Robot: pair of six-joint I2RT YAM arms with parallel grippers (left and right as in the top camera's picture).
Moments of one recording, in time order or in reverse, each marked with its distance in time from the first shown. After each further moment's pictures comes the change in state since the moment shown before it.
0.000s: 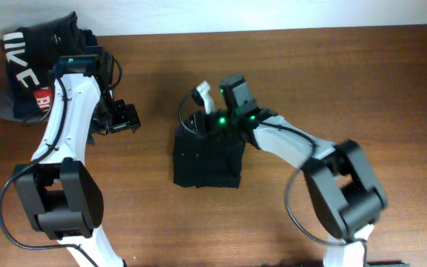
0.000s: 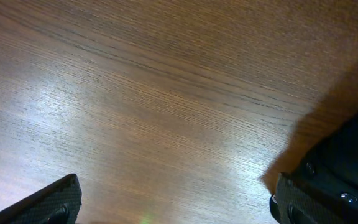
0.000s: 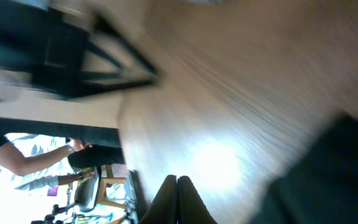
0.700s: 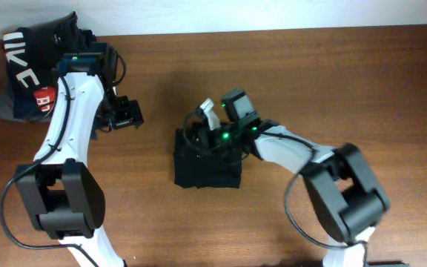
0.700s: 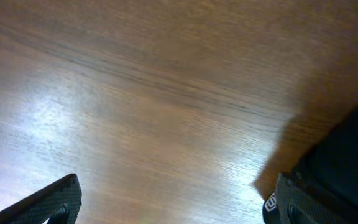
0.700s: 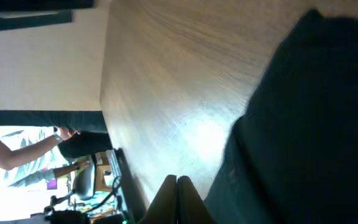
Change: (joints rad) left arm -0.013 0.000 0.012 0.021 0.000 0.000; right arm 0.018 0.027 -0.129 -0.037 0.030 -0.034
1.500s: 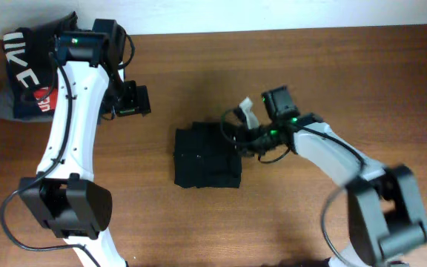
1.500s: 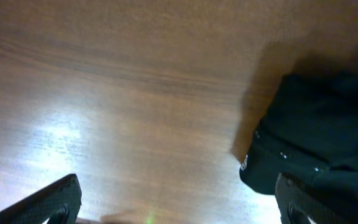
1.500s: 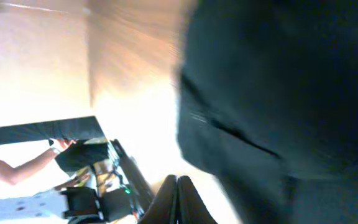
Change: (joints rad) left arm -0.093 0.000 0.267 -0.198 0.003 0.045; right arm -0.199 -0.277 -0.044 -0.437 -0.004 -0.193
